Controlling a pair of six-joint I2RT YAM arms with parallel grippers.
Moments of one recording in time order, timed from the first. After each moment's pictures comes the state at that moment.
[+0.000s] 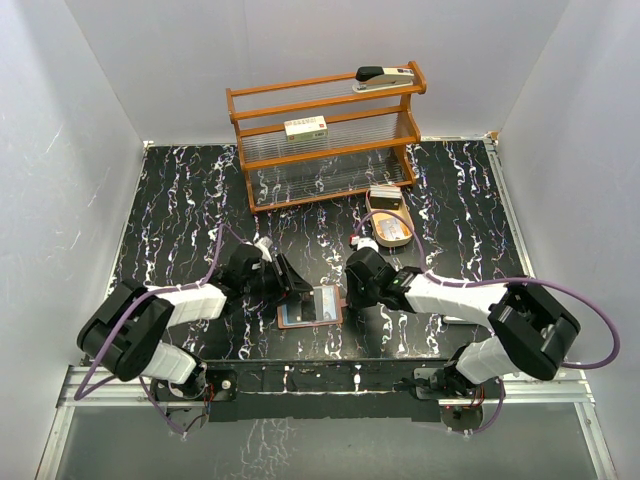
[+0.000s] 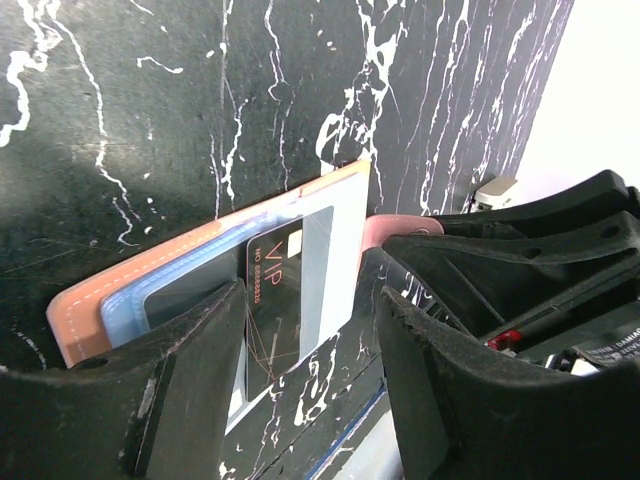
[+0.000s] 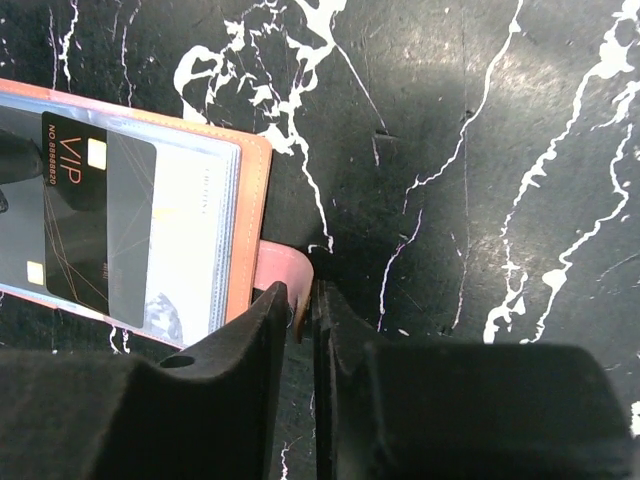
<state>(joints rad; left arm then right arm) -0.57 1.41 0.41 0.30 0.39 -1.03 0.83 1.40 0.67 -0.22 0.11 0.61</state>
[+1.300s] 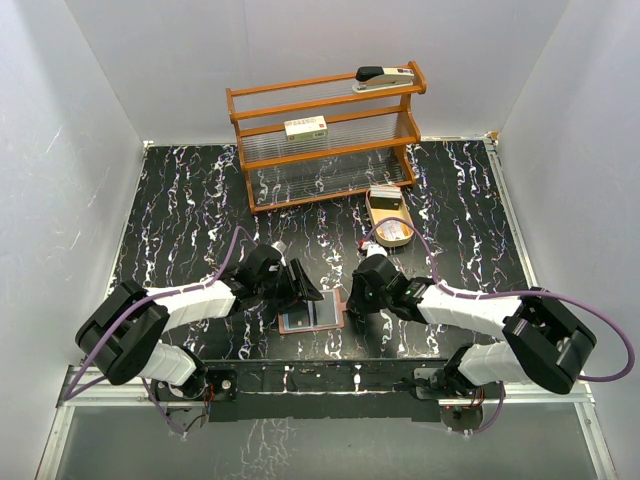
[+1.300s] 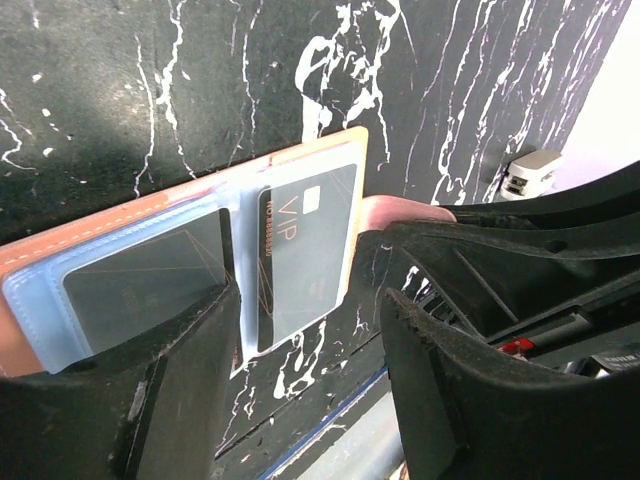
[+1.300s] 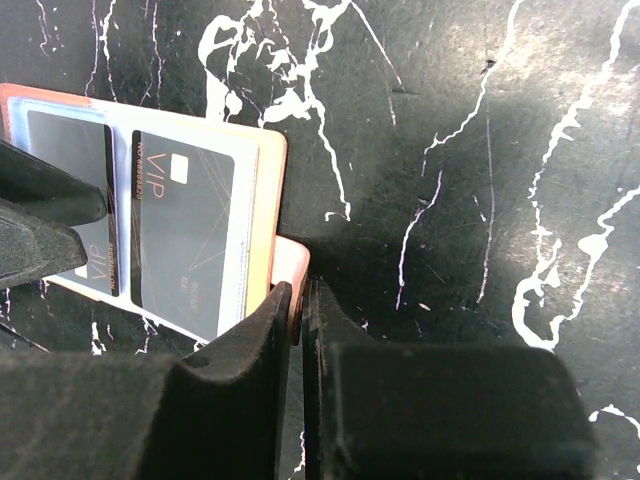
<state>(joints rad) -0.72 1.40 0.52 0.08 0.29 -1.08 0.82 1.30 0.54 -0.10 0.03 0.68</state>
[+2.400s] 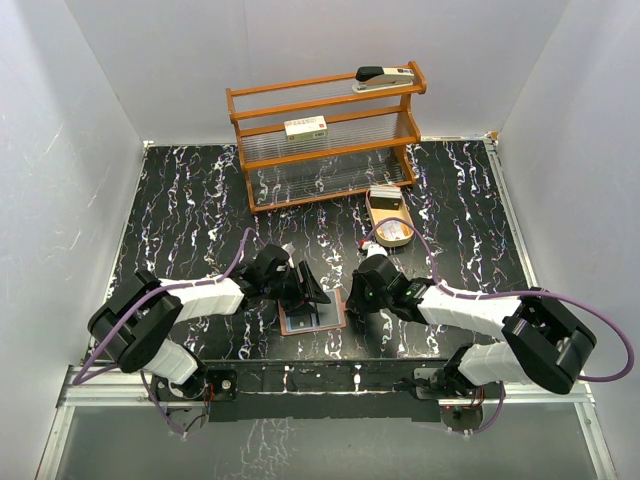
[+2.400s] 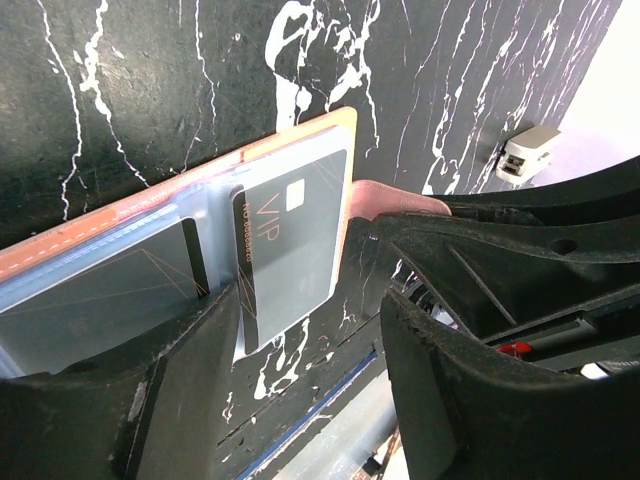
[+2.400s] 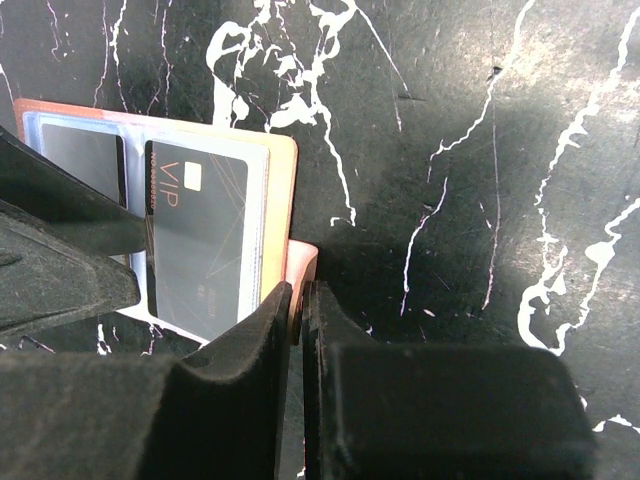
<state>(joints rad) -0.75 1.48 0.55 0.13 0.35 -1.12 0.82 1.30 0.53 -0.07 0.02 0.69</state>
